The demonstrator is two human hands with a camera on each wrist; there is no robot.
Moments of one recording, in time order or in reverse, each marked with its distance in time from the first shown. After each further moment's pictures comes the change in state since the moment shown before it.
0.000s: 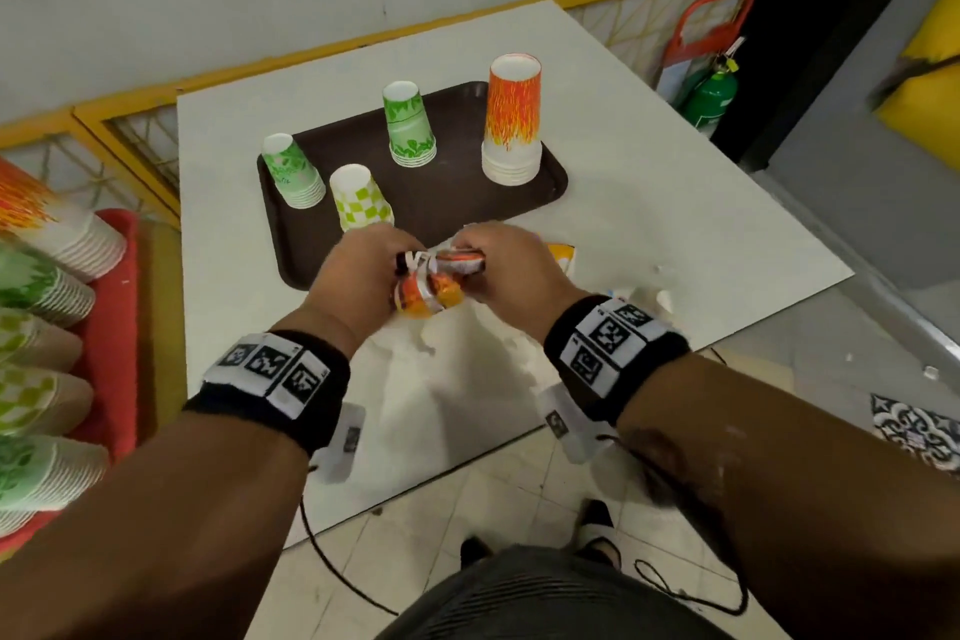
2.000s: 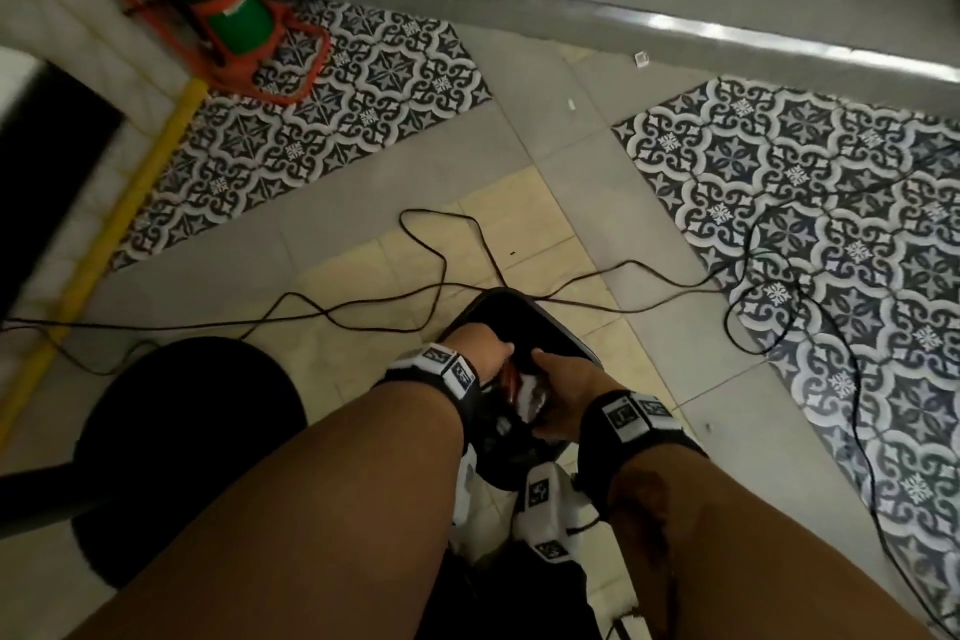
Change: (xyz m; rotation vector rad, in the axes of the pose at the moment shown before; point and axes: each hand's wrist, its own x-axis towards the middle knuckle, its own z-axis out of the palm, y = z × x) left_hand 0.084 0.429 0.622 0.019 -1.291 0.012; right_hand -0.362 0.585 0.063 1.453 0.500 1.658
